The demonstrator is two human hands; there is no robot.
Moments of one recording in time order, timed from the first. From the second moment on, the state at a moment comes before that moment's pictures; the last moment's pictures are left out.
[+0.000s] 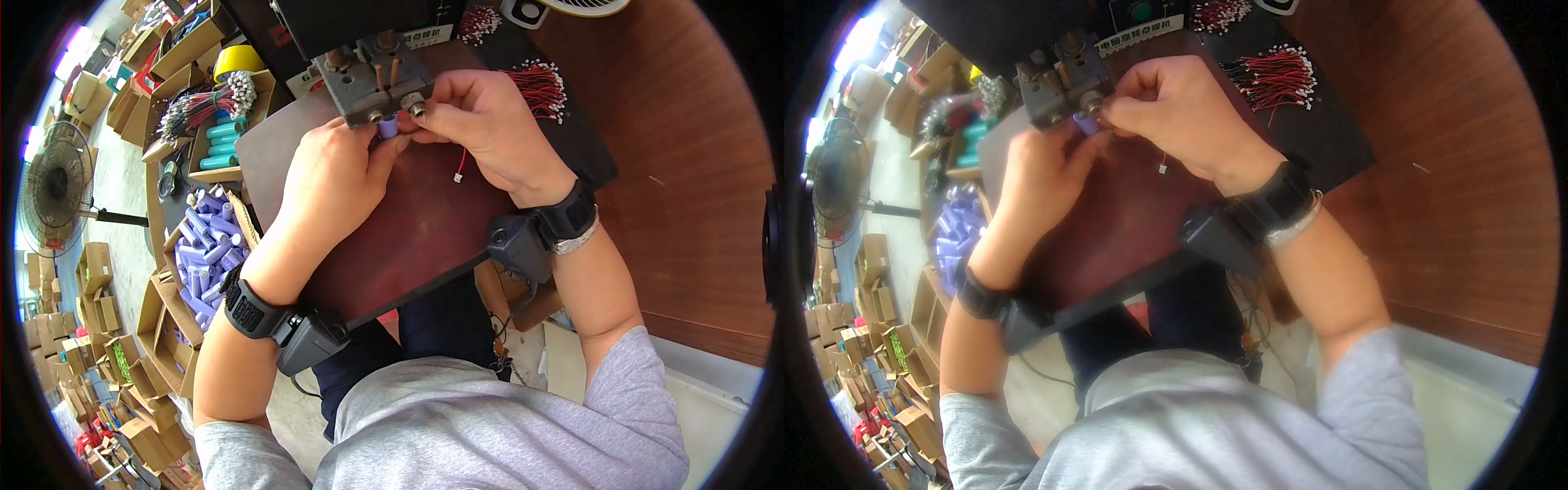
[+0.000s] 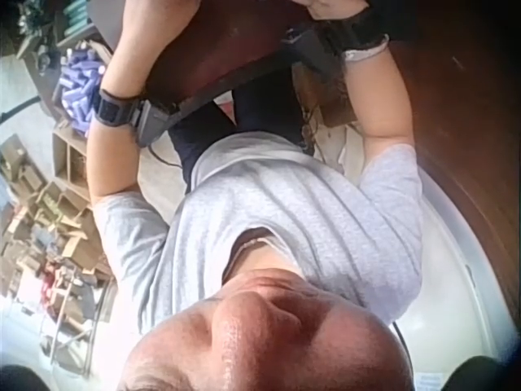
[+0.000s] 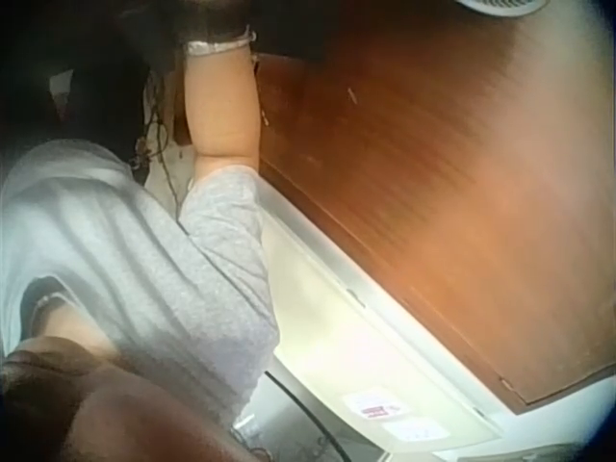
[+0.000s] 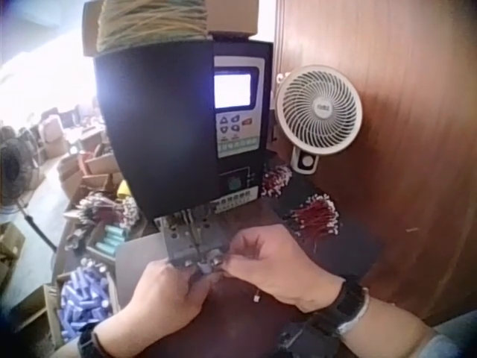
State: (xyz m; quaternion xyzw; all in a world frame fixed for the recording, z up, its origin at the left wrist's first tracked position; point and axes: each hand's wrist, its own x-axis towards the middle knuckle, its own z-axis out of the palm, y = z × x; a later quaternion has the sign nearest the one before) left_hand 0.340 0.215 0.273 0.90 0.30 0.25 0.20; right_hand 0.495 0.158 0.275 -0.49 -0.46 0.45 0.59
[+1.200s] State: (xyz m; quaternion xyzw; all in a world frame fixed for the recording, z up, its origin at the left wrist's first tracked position) left_hand 0.339 0.217 0.271 0.89 0.30 0.27 0.22; right_hand 0.499 0.158 0.273 -0.49 -0.47 0.44 0.59
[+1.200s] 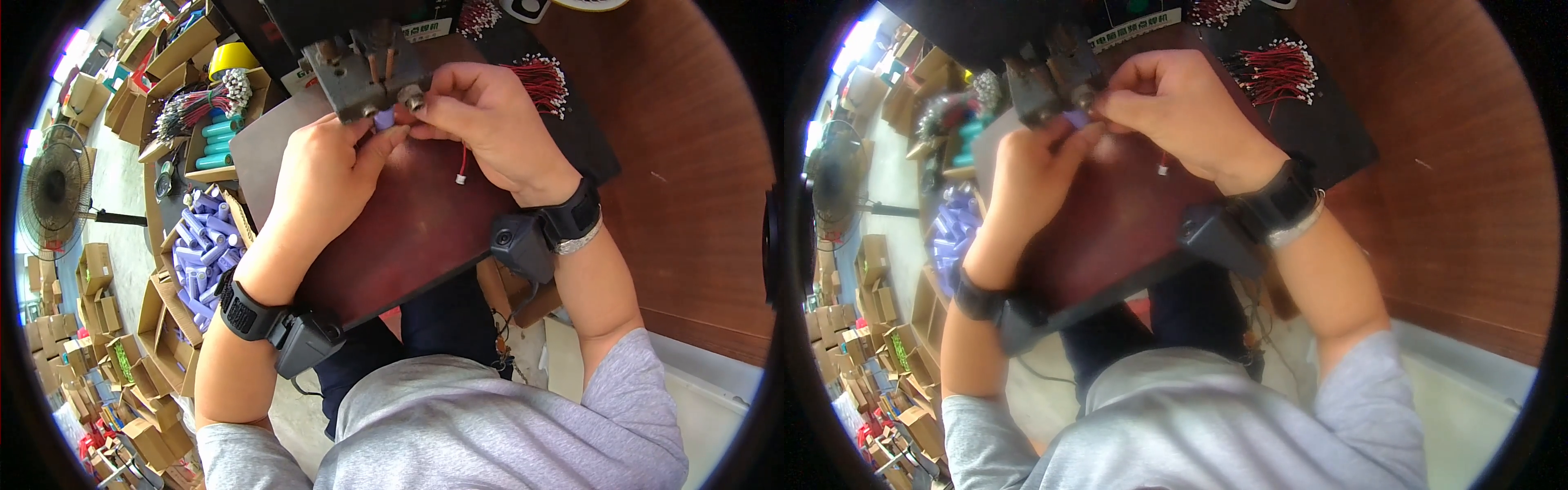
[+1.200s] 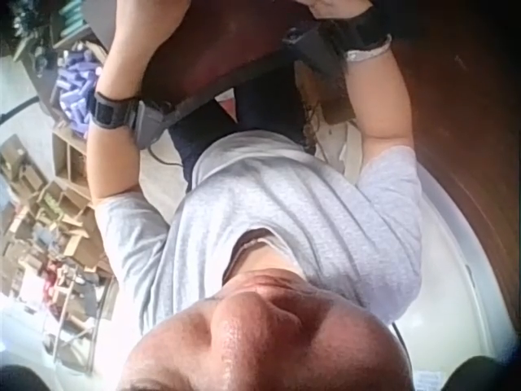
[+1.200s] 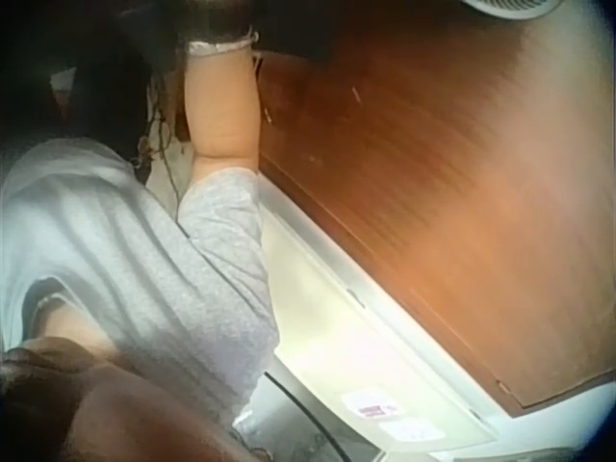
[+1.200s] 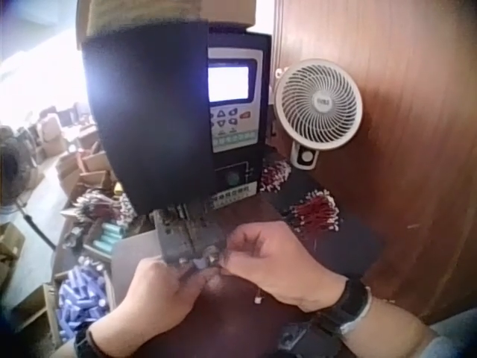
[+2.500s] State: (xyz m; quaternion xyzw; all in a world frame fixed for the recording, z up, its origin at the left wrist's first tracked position) left_hand 0.338 0.215 0.271 0.90 0.31 0.23 0.21; right_hand 0.500 0.156 0.277 -0.50 -0.48 0.46 0.55
